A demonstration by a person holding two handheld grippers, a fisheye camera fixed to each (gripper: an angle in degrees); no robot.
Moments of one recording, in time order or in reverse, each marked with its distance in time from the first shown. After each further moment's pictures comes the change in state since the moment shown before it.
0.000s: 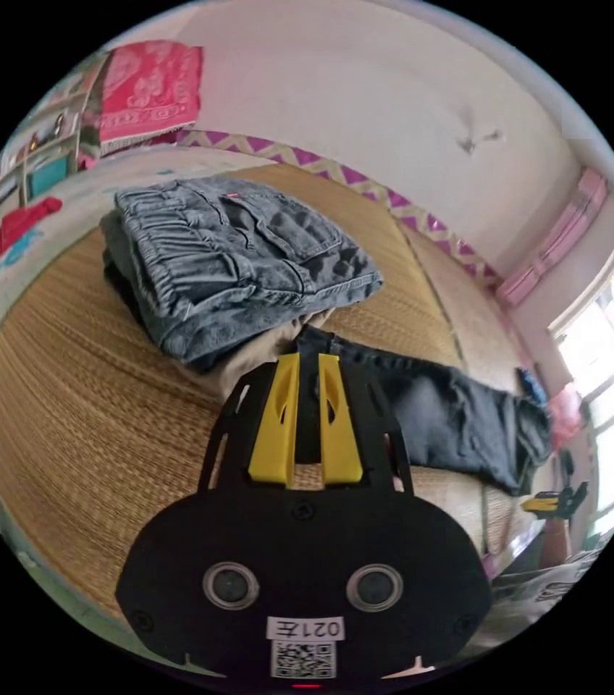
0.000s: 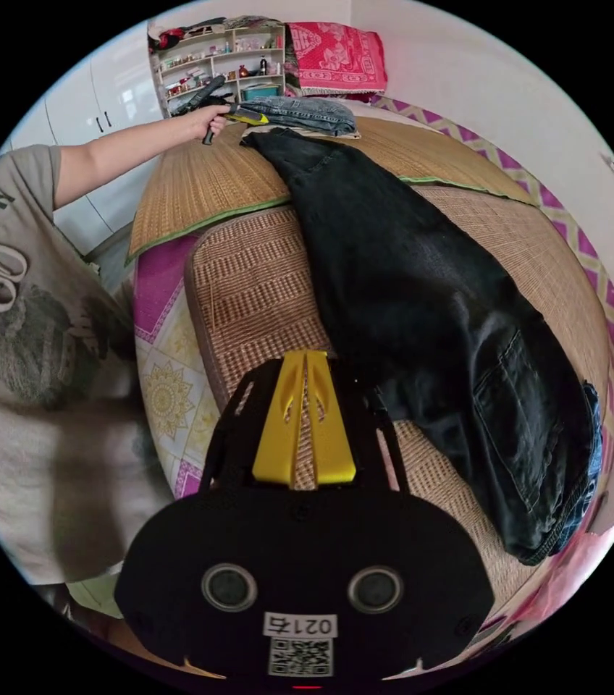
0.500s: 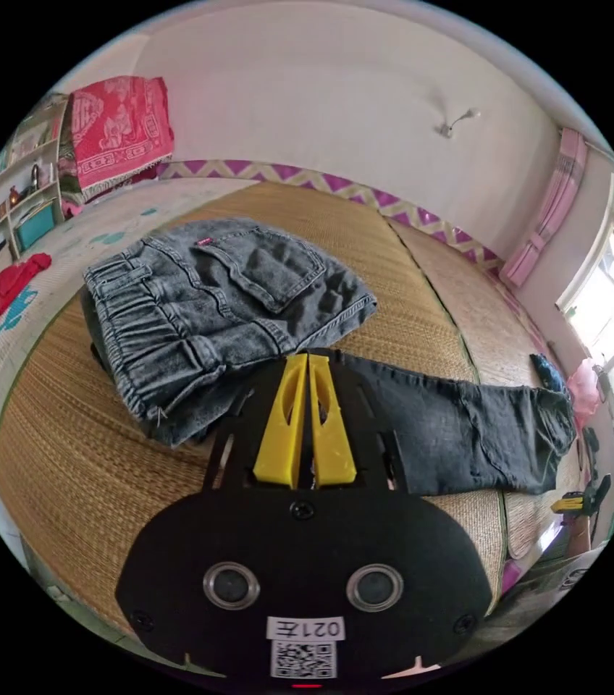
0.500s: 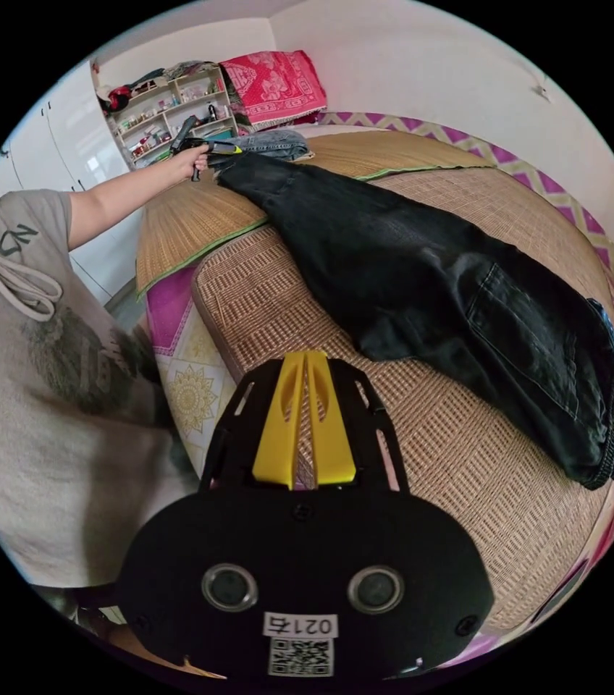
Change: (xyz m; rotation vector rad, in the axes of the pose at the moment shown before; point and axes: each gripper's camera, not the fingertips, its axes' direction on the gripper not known) left arm 0.033 -0.065 -0.007 0.048 -0.048 0.114; right arm -0.006 0.108 0.026 0.129 -0.059 0.223
